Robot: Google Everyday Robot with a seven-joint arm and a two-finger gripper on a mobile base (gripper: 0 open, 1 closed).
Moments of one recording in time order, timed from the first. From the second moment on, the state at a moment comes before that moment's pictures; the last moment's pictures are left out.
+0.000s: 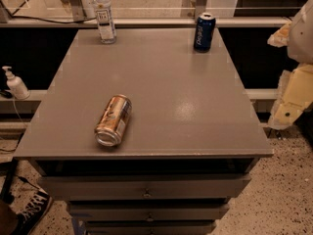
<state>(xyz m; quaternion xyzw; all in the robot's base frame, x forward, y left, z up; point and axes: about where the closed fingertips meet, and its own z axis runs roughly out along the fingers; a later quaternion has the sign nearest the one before) 0.438 -0.217 0.976 -0.60 0.78 -0.03 0.16</state>
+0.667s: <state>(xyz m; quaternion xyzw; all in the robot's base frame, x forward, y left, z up) 0.437 -0.219 0.979 -0.60 0.78 -0.05 0.17</state>
